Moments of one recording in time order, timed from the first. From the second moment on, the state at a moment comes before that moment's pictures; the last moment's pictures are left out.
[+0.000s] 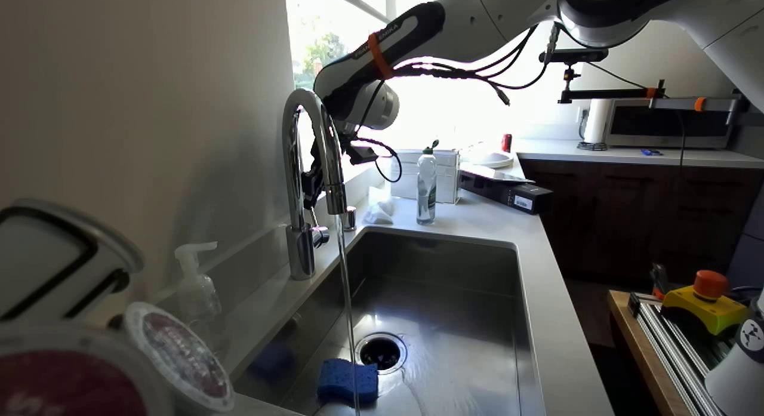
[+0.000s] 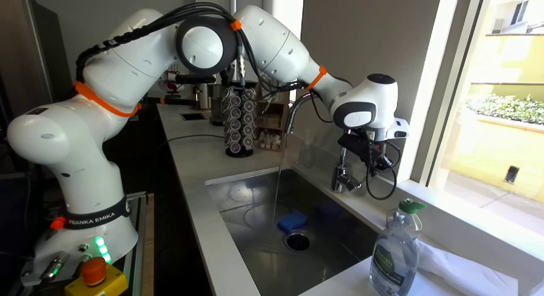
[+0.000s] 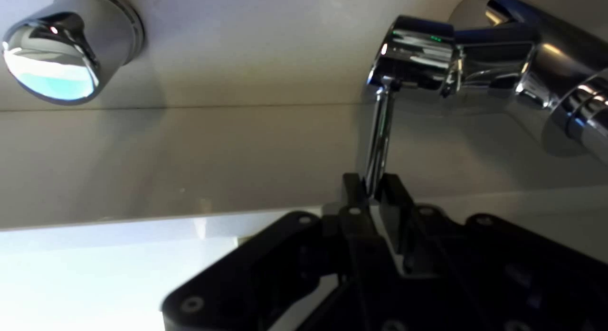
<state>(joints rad) -0.34 0.72 0.13 -1.41 0.25 2.43 -0.51</state>
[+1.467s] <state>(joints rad) -0.34 0.74 0.13 -1.39 0.26 2.43 -0.51</state>
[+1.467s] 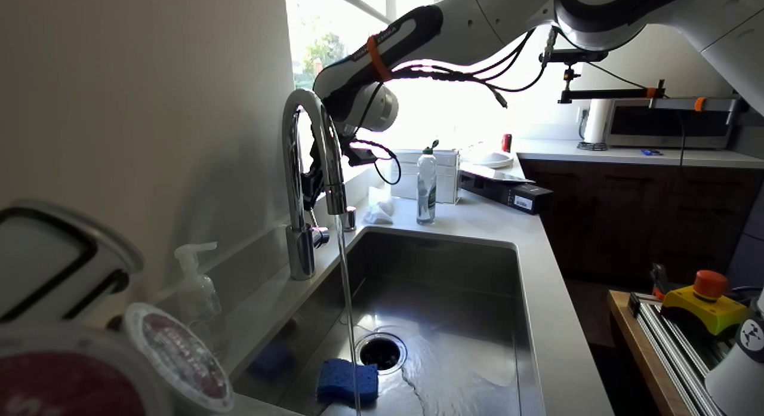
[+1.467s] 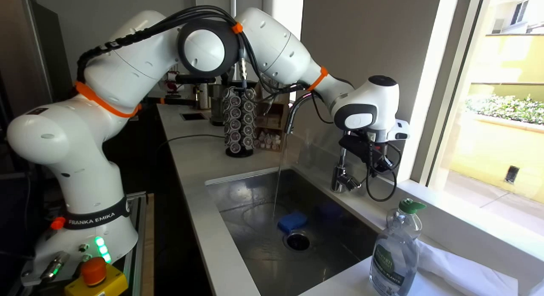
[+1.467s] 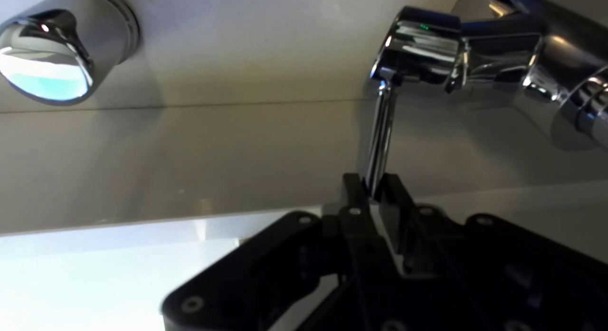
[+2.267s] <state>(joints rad) -0.33 0.77 0.12 -1.35 0.25 2.43 -0.50</state>
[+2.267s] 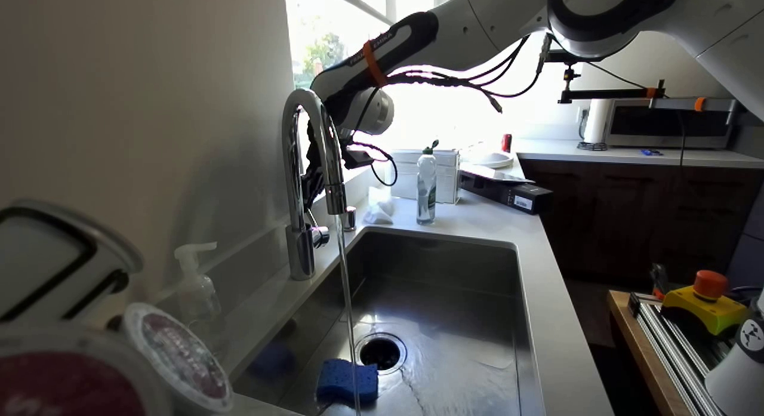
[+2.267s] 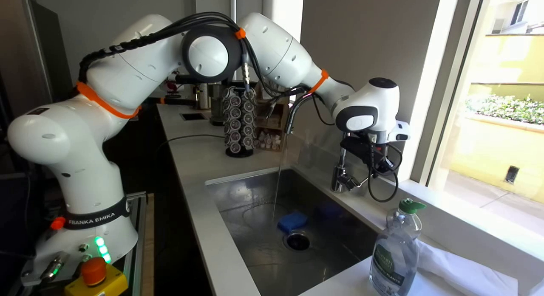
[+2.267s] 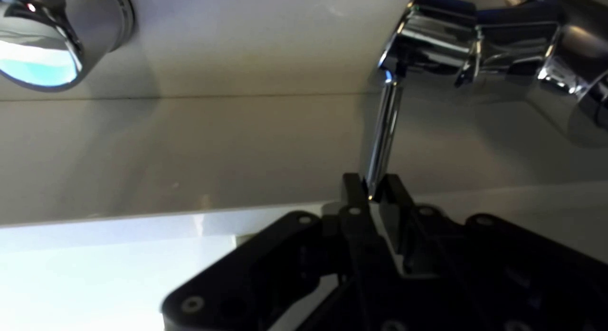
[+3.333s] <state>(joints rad) -0.31 0.77 0.11 -1.34 0.21 2.43 -0.49</state>
